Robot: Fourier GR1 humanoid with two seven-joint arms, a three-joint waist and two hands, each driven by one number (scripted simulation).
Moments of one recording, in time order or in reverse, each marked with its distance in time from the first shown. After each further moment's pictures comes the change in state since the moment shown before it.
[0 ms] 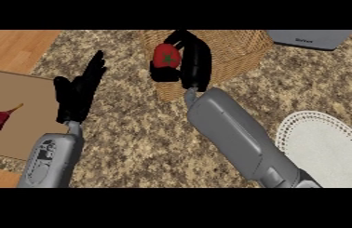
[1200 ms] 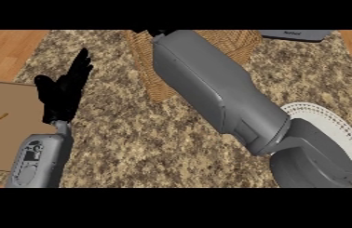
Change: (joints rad) left arm 0.008 0.033 0.054 -0.010 0.010 0.012 -0.005; right arm -0.587 0.000 0.200 0.516 -0.017 -0.090 0.528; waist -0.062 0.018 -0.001
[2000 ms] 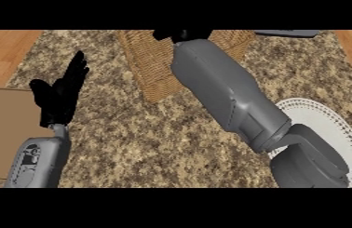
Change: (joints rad) left arm 0.026 -0.003 0.015 -0.008 -0.001 0.013 -0.015; right arm 0.076 0.001 -0.068 0.115 -0.116 -0.024 -0.150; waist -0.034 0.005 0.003
